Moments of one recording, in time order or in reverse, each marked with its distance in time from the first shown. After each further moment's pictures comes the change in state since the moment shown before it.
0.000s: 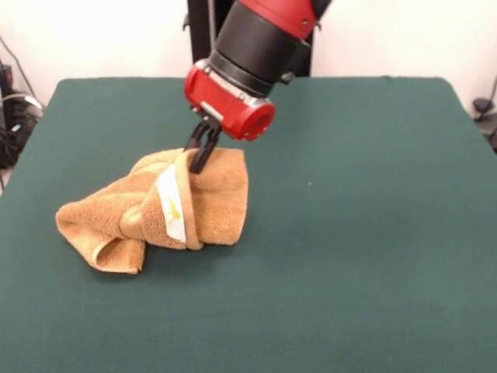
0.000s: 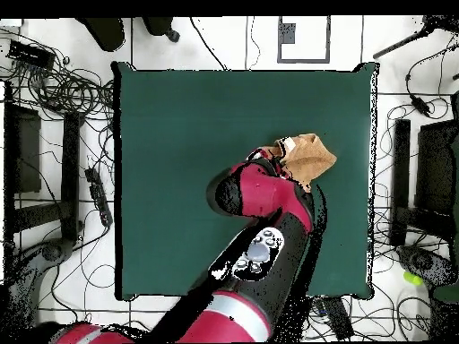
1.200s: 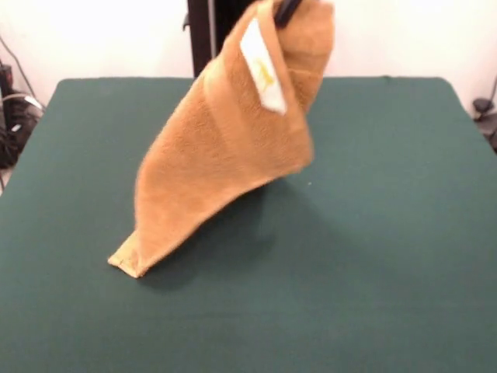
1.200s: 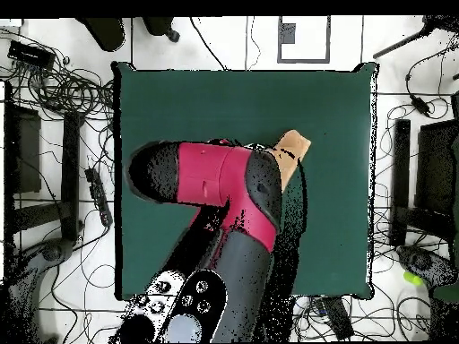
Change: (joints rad) arm 0.150 -0.252 -0.063 -0.172 -0.025 0.675 0.000
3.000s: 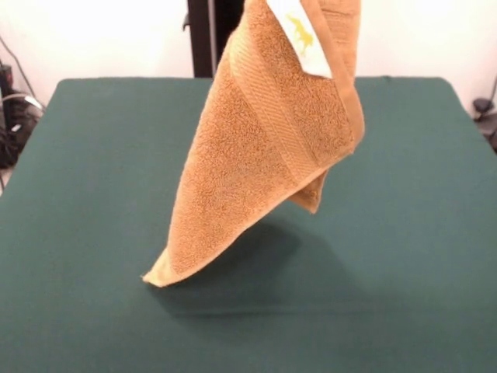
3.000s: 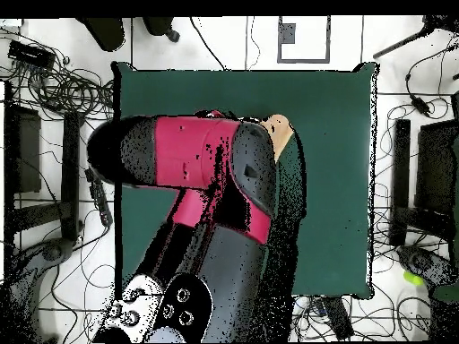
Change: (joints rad) arm -0.004 -0.008 0.002 -0.159 -0.025 0.070 0.000
